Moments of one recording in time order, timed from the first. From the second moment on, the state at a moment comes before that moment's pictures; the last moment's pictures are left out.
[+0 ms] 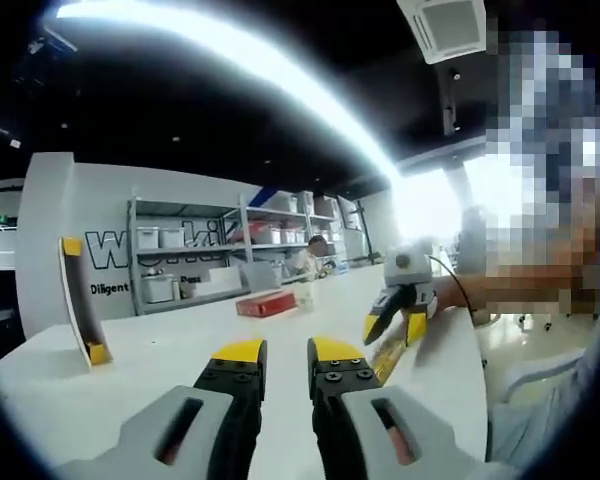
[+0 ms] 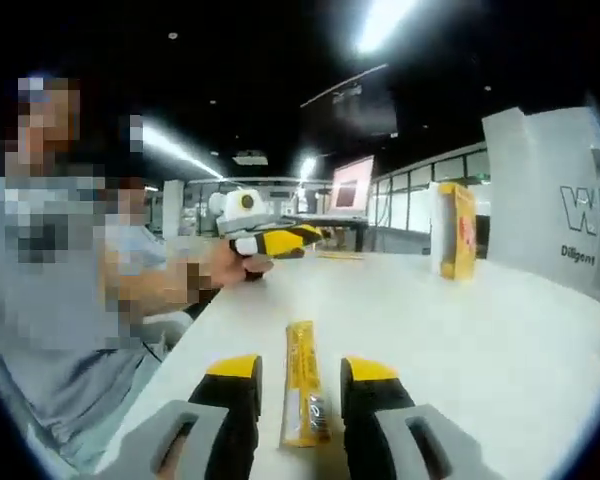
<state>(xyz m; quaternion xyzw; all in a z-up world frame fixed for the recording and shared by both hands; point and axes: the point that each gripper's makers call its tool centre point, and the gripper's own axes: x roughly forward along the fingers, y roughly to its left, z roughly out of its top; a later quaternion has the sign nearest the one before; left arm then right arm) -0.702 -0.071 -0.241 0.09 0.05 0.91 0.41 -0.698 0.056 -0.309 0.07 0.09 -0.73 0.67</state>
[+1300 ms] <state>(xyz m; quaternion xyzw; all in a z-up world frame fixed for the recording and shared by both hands) -0.707 -0.073 -0.241 0.09 0.05 0.91 0.41 -0.693 0.053 -0.336 0.09 0.15 -0.73 0.66</state>
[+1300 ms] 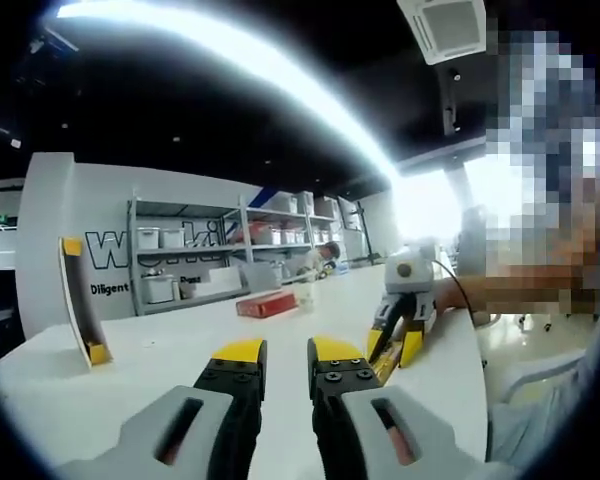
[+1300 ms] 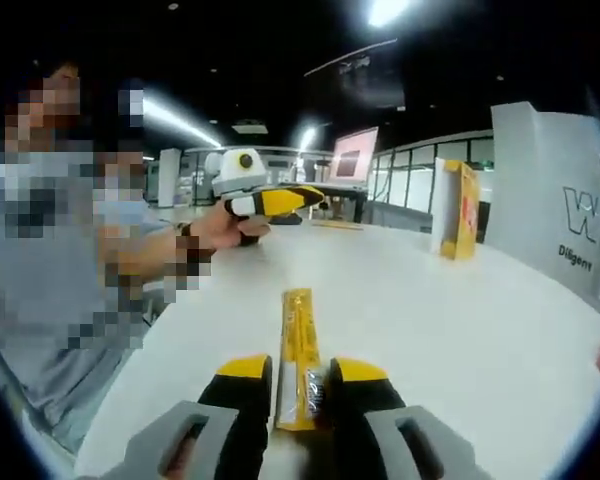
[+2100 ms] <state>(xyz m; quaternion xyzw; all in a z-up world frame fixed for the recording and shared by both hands) -0.709 -0.075 -0.240 0.10 0.05 0.91 0.41 -0.677 0.044 -0.326 -0.05 0.29 -0.71 0.64</state>
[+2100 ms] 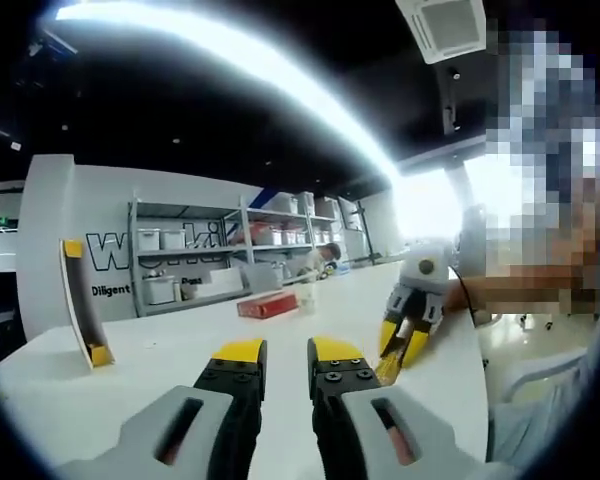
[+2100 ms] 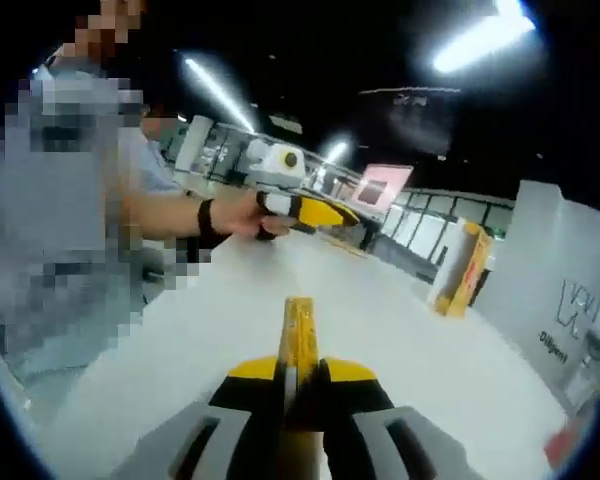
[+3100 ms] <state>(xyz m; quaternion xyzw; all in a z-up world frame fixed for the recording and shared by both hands) -0.709 -0.075 -0.241 0.10 0.06 0.91 0.41 -0.705 0.059 -0.313 0.07 0.10 -0.75 0.66</state>
